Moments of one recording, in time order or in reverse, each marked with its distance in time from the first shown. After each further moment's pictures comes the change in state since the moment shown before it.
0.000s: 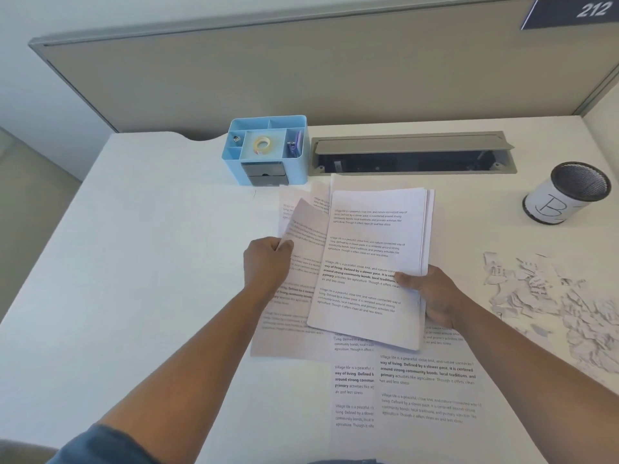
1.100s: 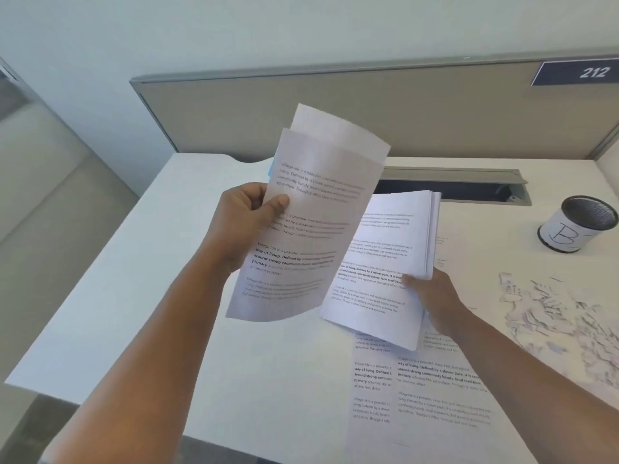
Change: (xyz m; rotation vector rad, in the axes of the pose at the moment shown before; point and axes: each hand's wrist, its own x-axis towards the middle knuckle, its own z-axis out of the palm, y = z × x) left_hand -0.079 0.054 -0.145 -0.508 -0.132 0.393; right_hand -0.043 -0.011 0.056 -0.117 0.130 -0.259
